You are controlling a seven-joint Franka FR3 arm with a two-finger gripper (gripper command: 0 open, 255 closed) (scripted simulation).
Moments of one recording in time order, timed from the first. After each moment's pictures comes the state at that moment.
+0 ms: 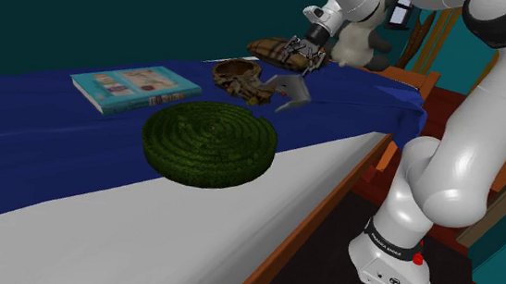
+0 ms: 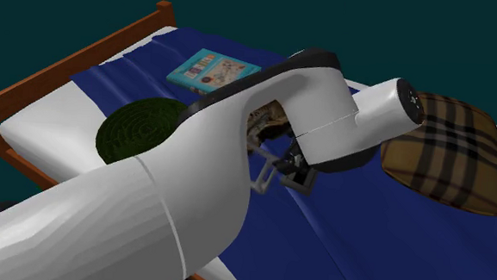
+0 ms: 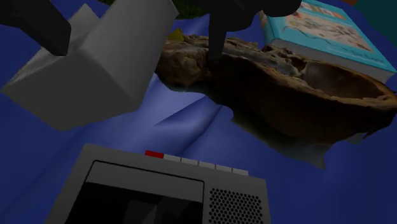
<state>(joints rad) 0.35 -0.13 -0.85 -1.90 0.47 1.70 -2.25</state>
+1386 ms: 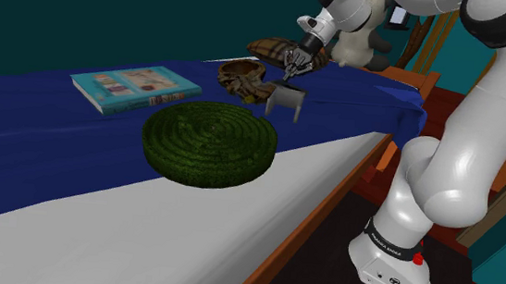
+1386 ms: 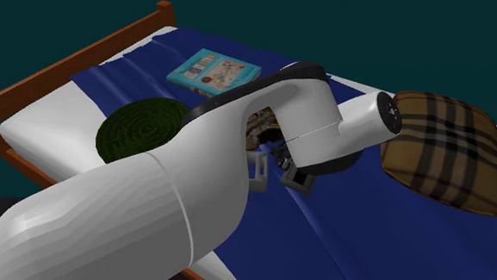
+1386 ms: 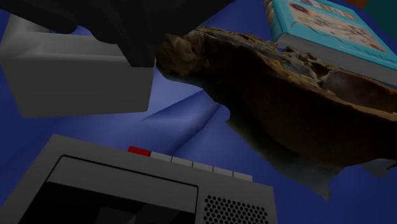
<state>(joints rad) 0.37 -0.12 -0.85 -1.97 0.50 1.78 -2.31</state>
